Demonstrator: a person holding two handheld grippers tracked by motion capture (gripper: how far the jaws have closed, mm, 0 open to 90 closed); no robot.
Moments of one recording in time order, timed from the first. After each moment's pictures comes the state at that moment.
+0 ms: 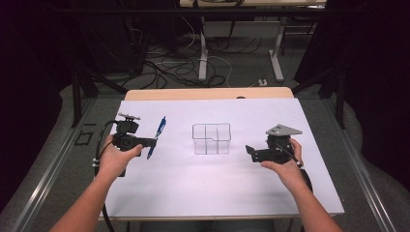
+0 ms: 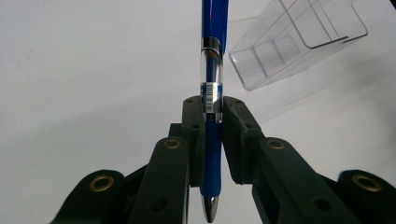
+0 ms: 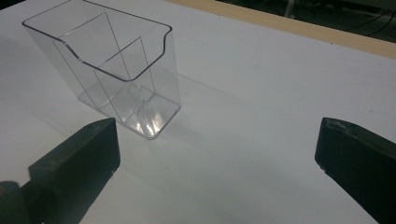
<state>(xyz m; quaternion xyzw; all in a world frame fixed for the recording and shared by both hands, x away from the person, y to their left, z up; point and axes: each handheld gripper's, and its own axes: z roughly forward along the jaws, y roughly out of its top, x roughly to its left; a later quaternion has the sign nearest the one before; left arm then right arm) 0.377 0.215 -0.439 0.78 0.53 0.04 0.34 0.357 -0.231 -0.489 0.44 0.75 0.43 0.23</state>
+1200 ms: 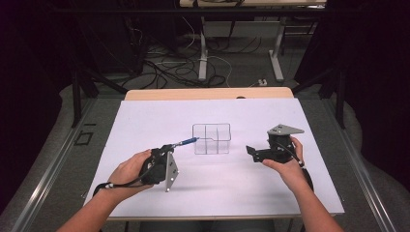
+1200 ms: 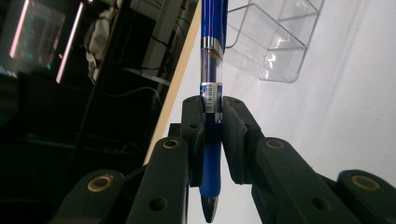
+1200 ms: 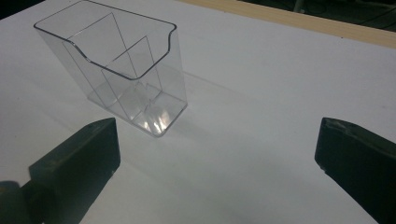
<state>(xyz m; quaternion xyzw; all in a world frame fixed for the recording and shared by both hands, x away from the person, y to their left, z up) 0.281 0.132 -0.463 0.85 0.05 0.49 0.18 0.358 -0.234 -0.489 0.45 0.76 0.43 0.21</state>
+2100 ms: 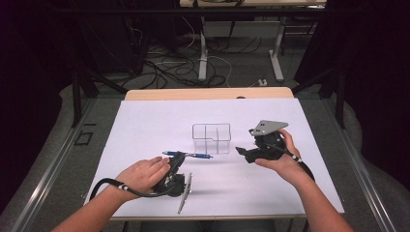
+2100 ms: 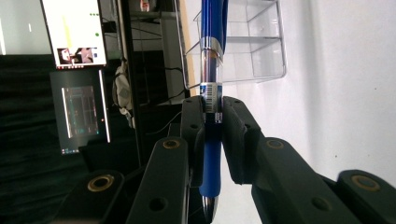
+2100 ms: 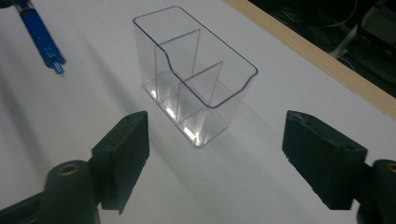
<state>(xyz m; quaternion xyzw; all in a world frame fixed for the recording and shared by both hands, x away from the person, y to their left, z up) 0.263 0.103 -0.480 0.83 -0.13 0.54 0.09 0.350 -0.196 -0.445 0.28 0.85 0.40 0.22</state>
